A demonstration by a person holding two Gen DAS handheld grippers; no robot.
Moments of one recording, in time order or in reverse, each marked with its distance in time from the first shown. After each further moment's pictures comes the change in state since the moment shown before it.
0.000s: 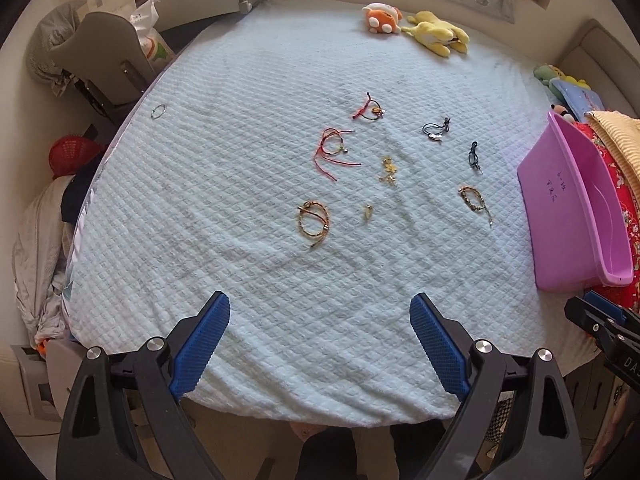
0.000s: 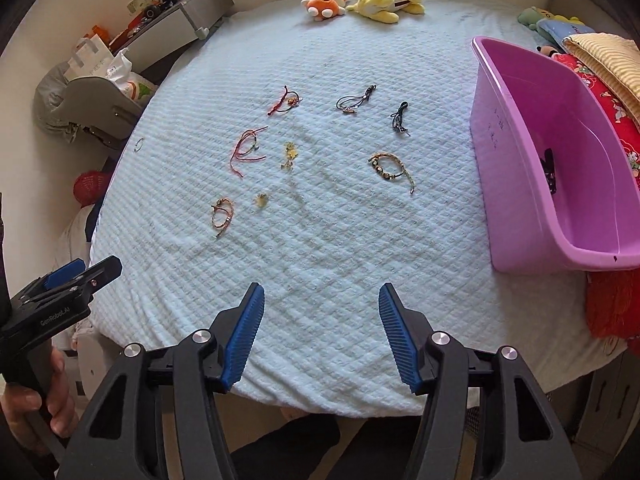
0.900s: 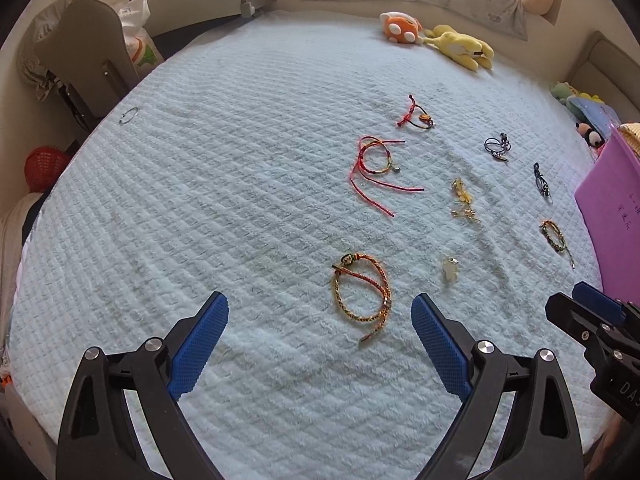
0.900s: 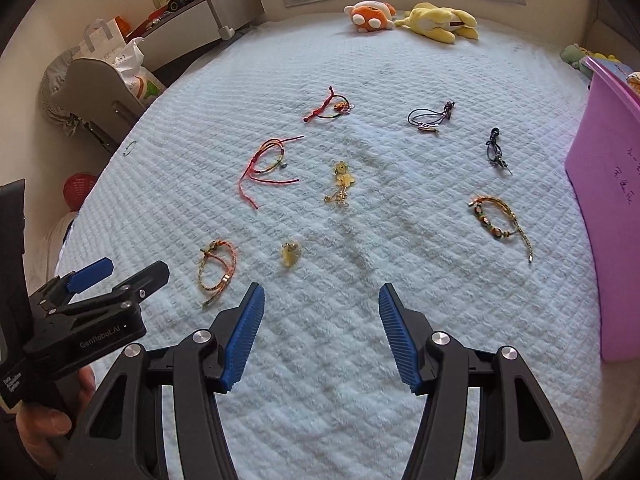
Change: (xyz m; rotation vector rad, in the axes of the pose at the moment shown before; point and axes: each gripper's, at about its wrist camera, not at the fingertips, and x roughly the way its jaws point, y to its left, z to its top) left arm 0.184 0.046 0.028 0.010 -0.169 -0.025; right arm 0.189 0.069 0.042 -0.099 -0.177 0.008
